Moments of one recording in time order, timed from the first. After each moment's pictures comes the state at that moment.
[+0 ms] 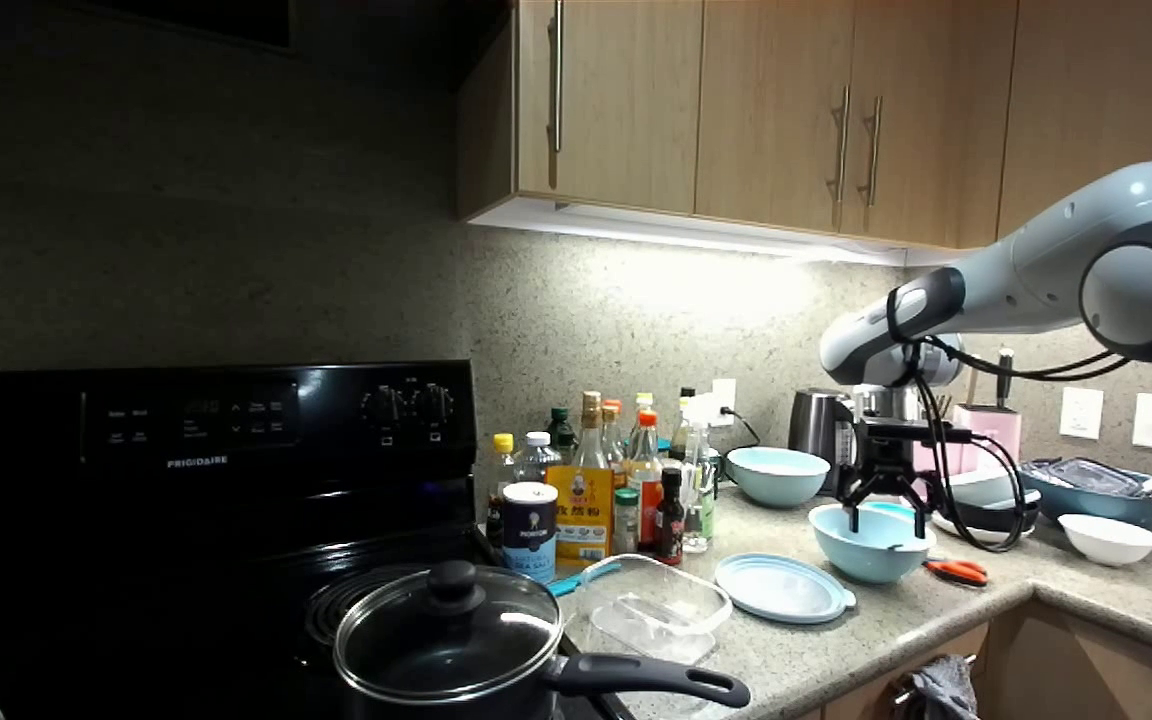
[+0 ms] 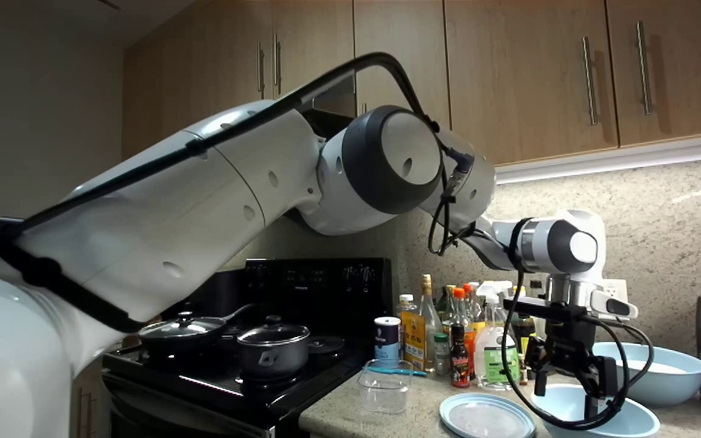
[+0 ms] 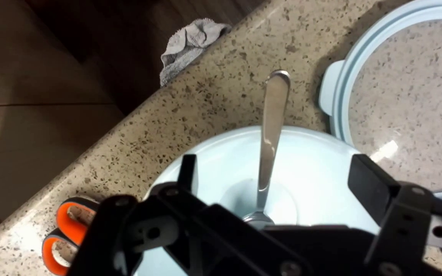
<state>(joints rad) -0.35 0.86 -0.17 -1.13 0.17 1.76 0.16</state>
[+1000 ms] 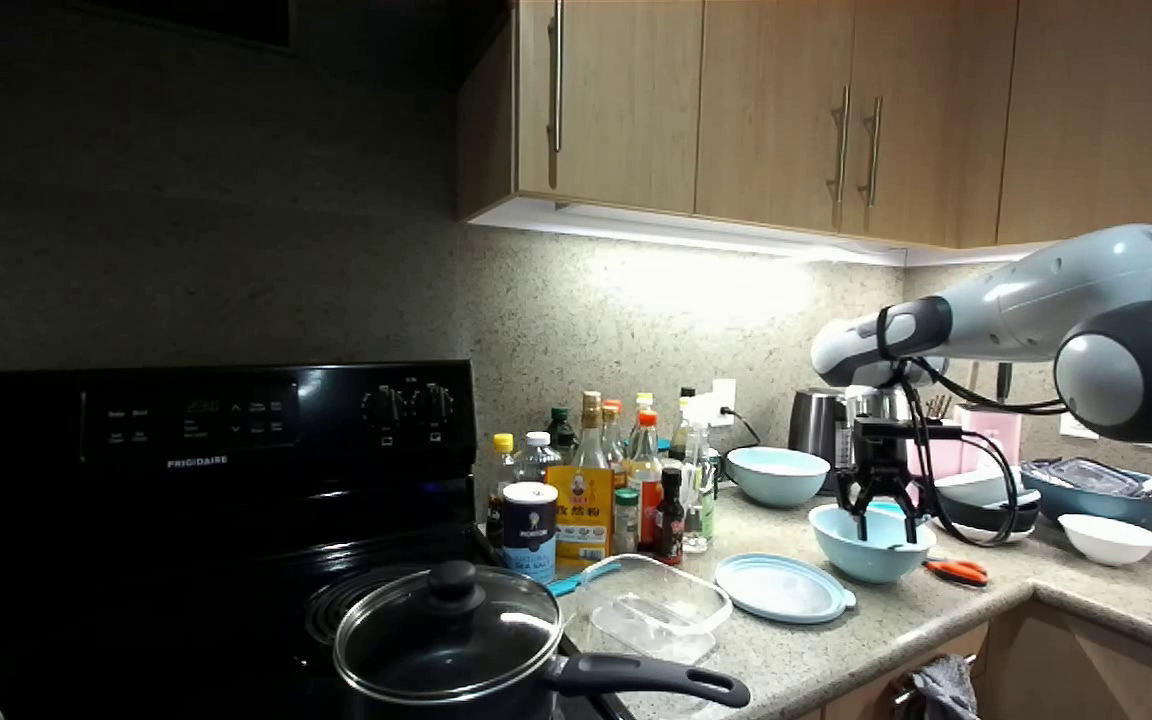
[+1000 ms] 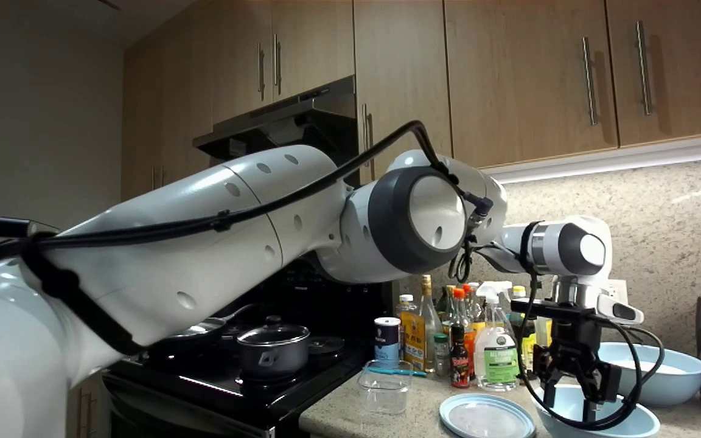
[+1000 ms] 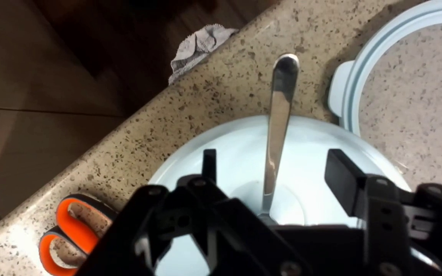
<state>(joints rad) -0.38 1.06 -0.17 -0.79 0.16 1.53 0.16</state>
